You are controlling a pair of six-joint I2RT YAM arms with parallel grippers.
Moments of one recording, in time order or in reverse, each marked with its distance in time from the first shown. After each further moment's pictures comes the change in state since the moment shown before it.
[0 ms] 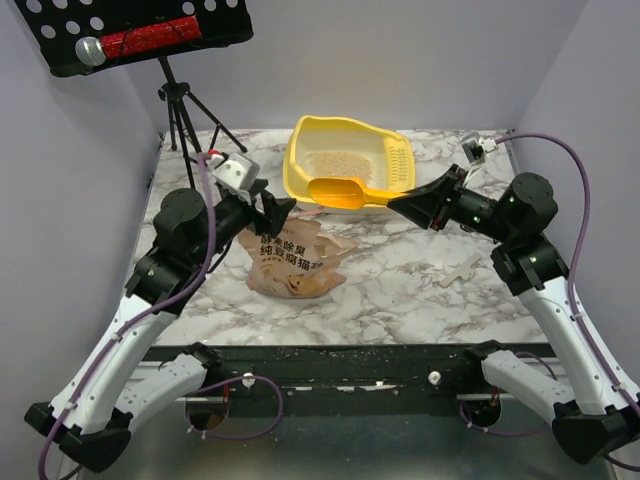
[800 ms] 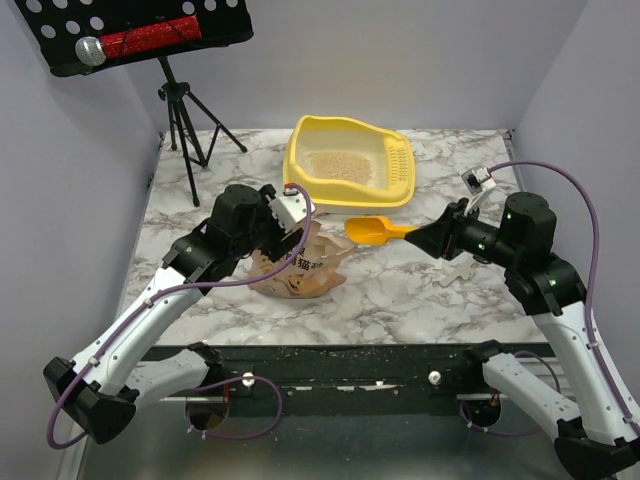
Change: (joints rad) left arm -0.107 0.202 0.013 -0.341 -0.115 0.577; right arm 0.000 -0.146 -0.004 -0.583 0.238 -0.217
